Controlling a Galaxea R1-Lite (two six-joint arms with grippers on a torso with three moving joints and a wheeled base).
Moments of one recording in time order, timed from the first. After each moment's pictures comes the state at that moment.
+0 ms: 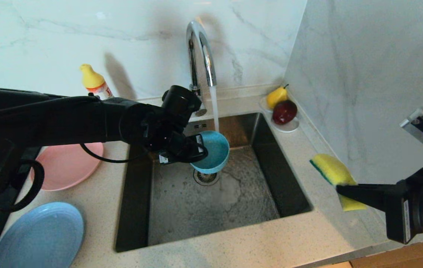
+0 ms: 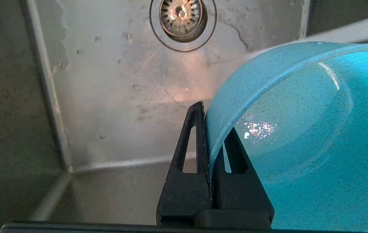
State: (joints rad) left arm -0.55 2.08 -1.70 0.39 0.24 -0.58; right arm 0.75 1.18 -0.94 0.18 -0.18 0.25
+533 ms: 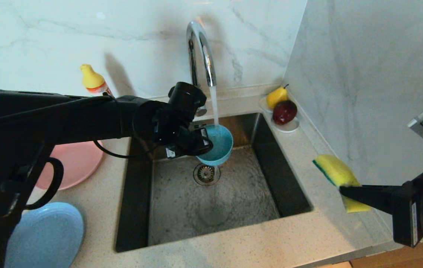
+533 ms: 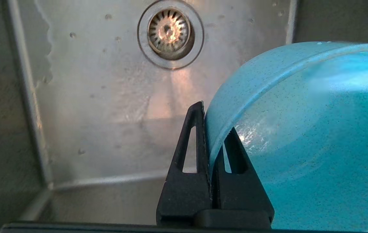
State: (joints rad) left arm -0.54 2.15 -1.84 0.40 0.24 -0.61; right arm 0.75 1.17 -0.93 0.18 -0.17 0.25
